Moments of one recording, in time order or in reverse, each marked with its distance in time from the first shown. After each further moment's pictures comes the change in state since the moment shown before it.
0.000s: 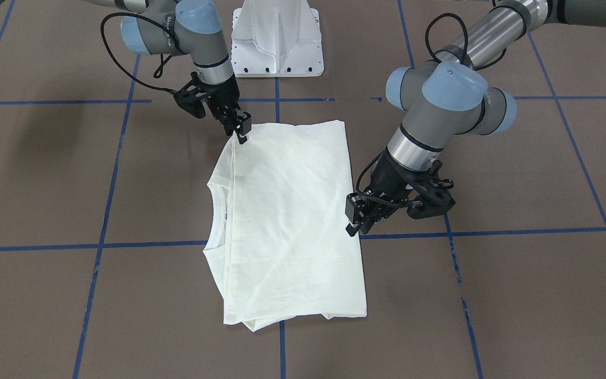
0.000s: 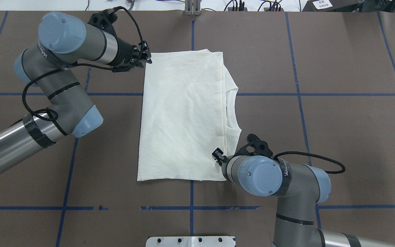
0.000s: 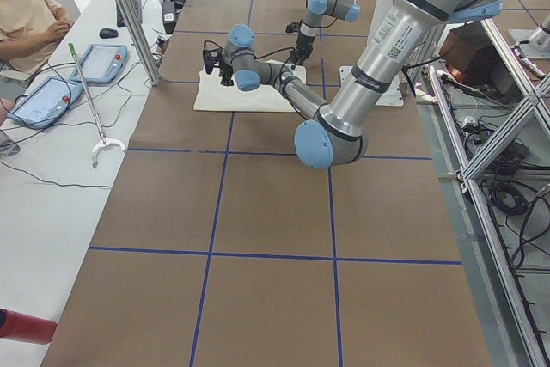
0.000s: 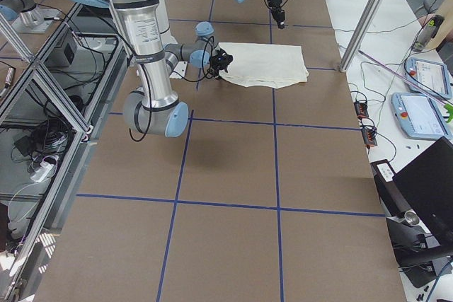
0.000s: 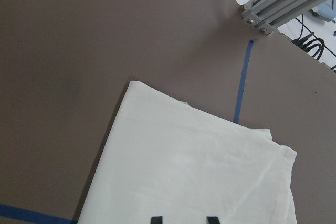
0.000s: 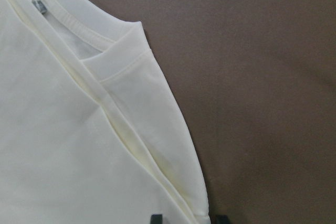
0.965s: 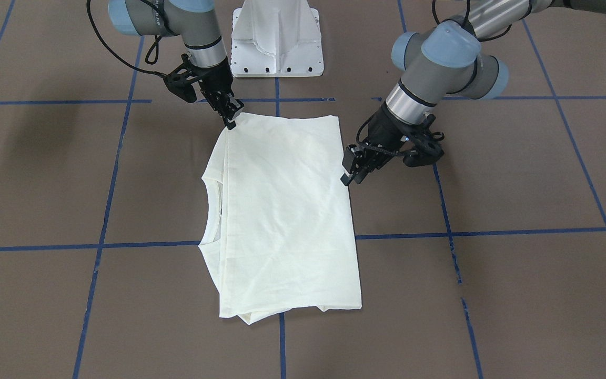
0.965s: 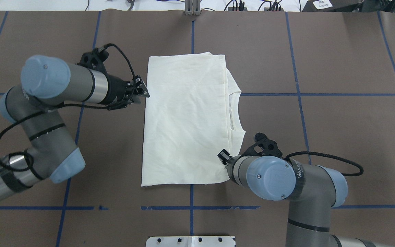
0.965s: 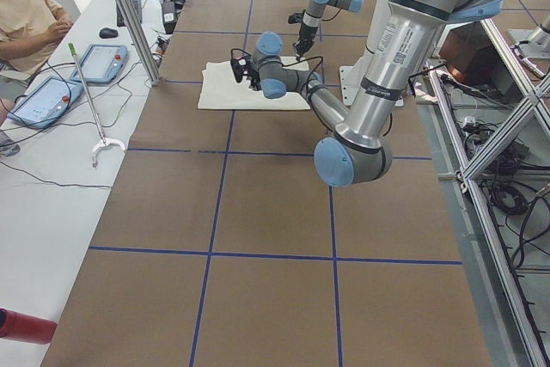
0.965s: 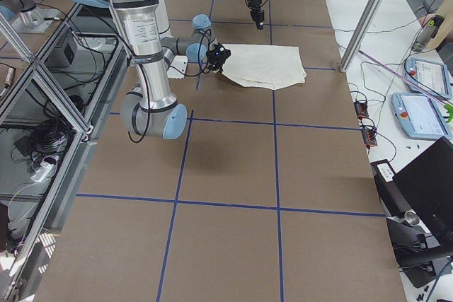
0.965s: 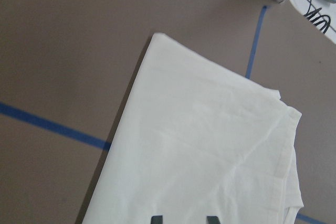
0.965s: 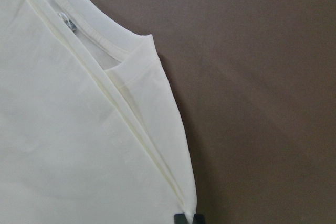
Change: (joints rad) left arm 0.184 0.232 -0.283 0.011 0.061 -0.217; right arm -0.012 -0.041 0.134 -0.102 -0.003 0.015
